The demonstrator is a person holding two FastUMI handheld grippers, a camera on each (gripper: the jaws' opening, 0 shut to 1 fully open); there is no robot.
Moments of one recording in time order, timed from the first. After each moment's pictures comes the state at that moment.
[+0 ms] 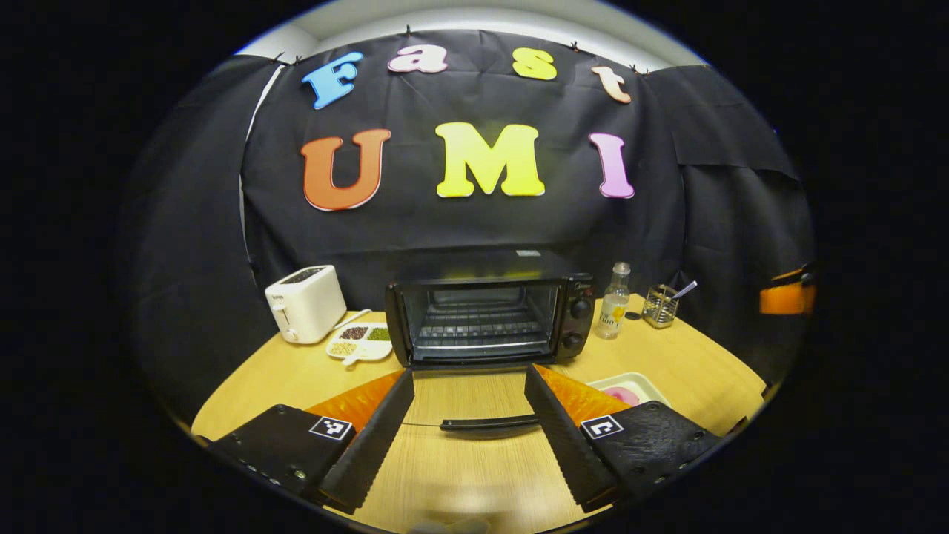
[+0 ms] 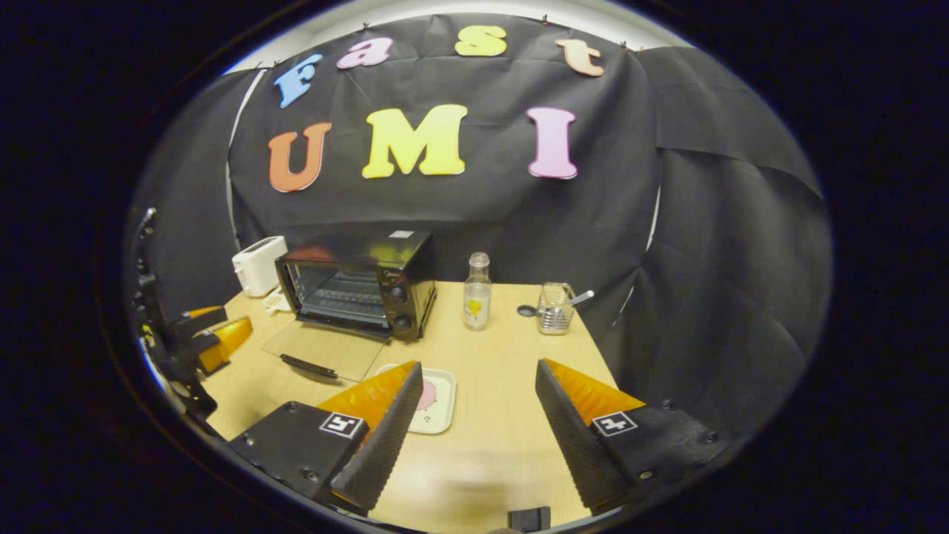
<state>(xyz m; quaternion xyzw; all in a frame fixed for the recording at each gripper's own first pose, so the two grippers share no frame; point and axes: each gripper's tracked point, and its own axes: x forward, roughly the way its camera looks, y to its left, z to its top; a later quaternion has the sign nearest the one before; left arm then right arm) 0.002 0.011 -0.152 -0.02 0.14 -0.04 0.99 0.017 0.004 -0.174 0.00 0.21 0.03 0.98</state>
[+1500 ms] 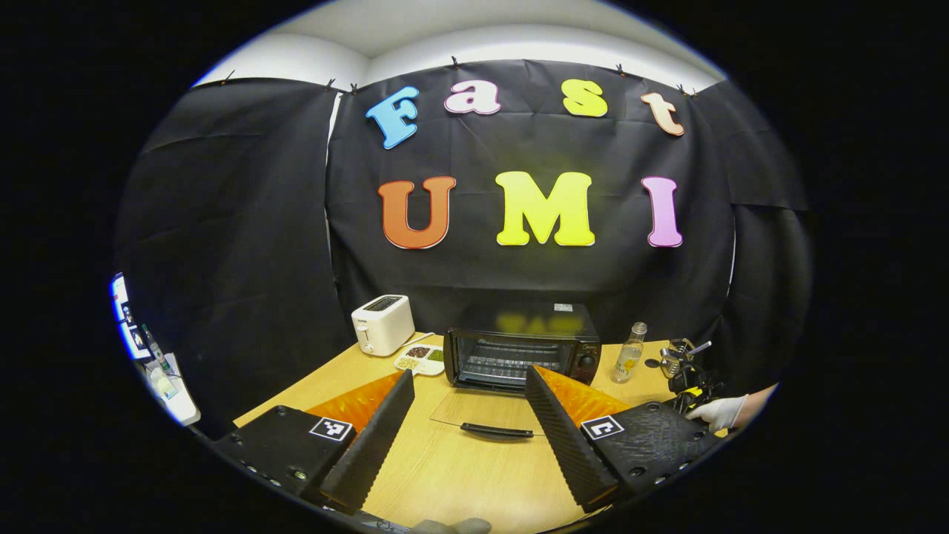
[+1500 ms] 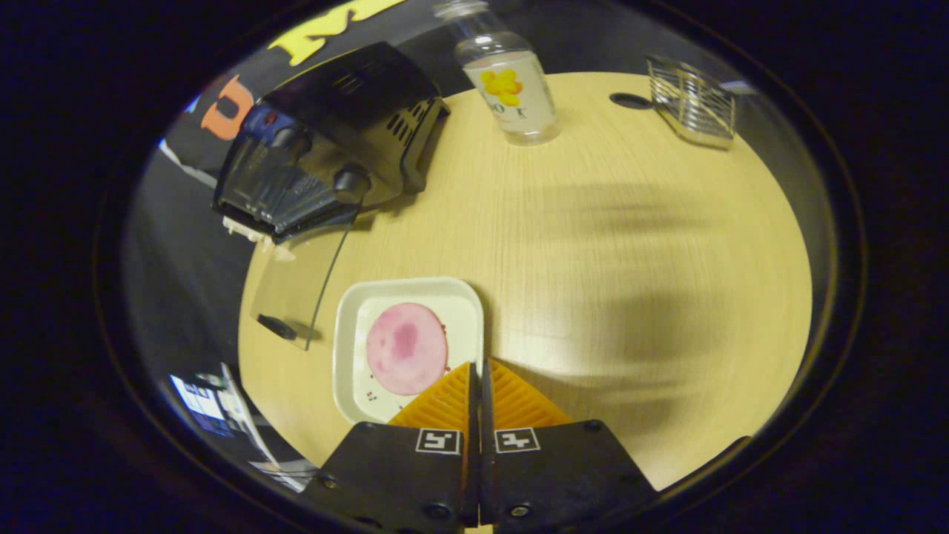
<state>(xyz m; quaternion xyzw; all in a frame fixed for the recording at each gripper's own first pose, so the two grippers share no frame) -0.062 -0.008 -0.034 -0.04 0.13 0.12 0.98 0.136 0.043 -0.380 0.21 0.55 0.17 0.79</state>
